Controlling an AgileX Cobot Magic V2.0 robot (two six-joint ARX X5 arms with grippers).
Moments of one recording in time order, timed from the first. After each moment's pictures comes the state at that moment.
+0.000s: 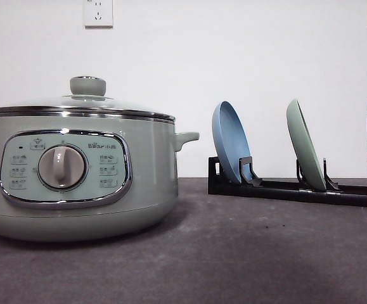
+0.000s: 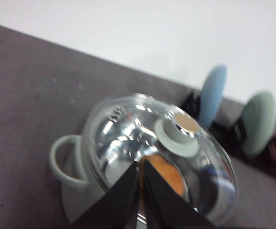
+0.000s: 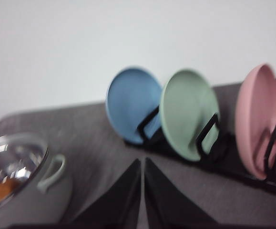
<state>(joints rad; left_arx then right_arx) 0.03 0.45 0.70 -0.55 0.37 -0.30 -0.06 0.38 0.67 -0.45 -0.39 0.23</state>
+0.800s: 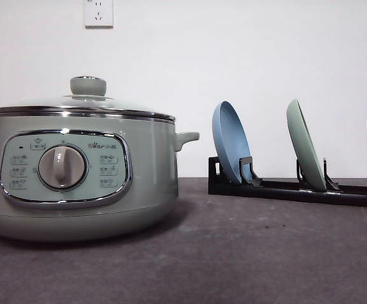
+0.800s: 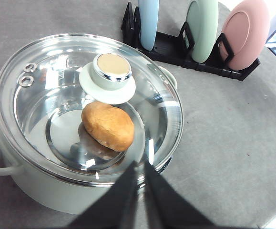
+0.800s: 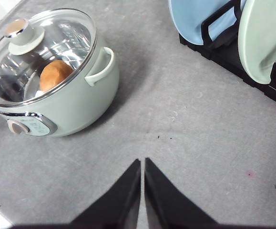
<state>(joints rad) -0.08 0.70 0.94 -0.81 0.53 -0.02 0.02 0.75 0.99 -0.91 -0.55 -0.05</state>
